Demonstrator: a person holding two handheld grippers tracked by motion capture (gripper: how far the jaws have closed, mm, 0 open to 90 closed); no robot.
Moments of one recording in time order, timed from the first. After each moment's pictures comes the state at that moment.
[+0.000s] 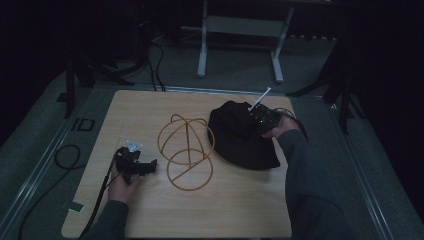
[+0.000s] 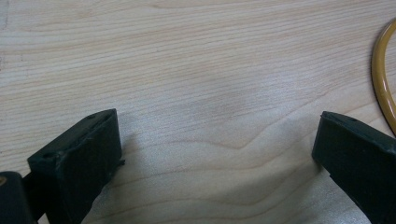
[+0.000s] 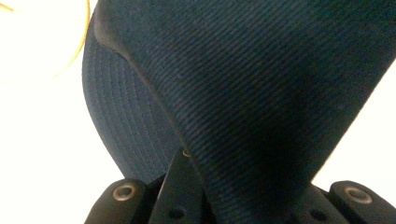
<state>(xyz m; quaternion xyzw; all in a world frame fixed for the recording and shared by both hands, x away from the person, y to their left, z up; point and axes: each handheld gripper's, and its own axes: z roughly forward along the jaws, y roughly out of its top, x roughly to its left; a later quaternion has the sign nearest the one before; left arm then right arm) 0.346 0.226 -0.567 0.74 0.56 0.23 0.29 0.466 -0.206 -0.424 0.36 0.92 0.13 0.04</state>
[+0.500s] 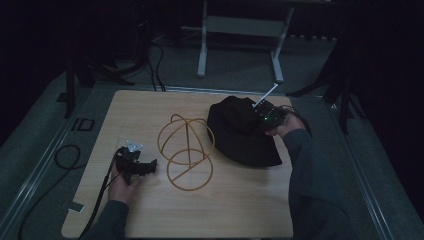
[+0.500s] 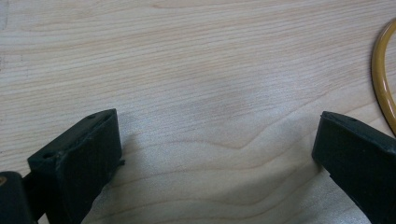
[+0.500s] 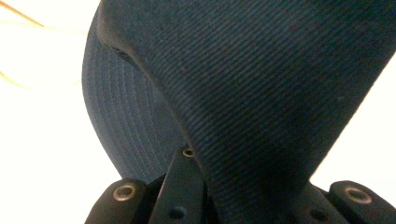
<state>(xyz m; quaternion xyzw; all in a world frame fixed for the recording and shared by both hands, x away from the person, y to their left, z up) 0.346 0.226 -0.567 0.74 0.56 0.23 0.29 0.456 -0.213 -0.402 0.35 0.92 0.17 0.05</state>
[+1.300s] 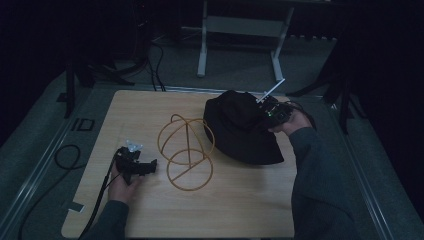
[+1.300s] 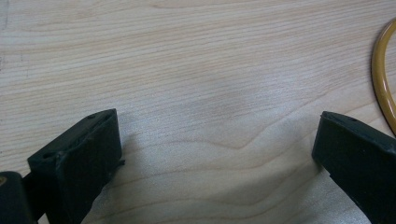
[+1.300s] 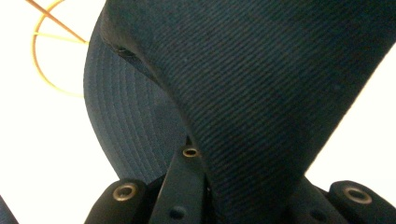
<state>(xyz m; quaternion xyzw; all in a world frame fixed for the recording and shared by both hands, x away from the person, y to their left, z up) 0.346 0.226 -0.567 0.74 0.56 0.23 0.29 0.441 -0.216 -0.371 0.32 0.92 0.21 0.05</state>
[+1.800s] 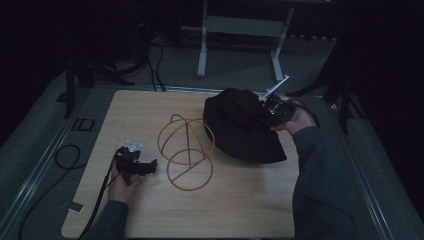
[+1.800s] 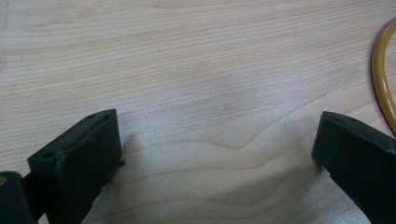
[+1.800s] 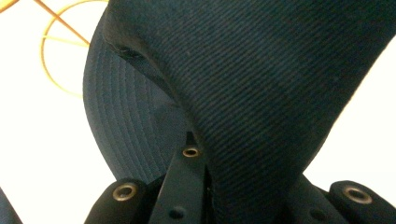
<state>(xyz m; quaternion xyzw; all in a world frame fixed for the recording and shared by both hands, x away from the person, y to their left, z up) 0.346 0.226 -0.567 0.74 0.56 0.23 0.29 0.433 -0.220 -0.357 0.31 0.92 0.22 0.06</state>
